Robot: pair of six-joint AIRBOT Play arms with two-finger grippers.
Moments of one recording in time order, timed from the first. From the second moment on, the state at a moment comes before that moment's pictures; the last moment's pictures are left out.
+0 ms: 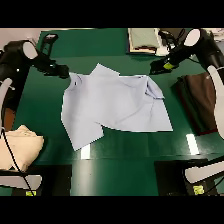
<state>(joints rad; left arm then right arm) -0.13 -1.53 1.60 1.47 -1.15 -1.49 0.10 -1.63 1.78 -1.32 1.38 1.45</state>
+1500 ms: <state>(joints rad) 0.02 -1.20 0.83 1.05 -0.99 -1.38 -0.17 -1.05 1.12 -1.09 1.45 1.36</state>
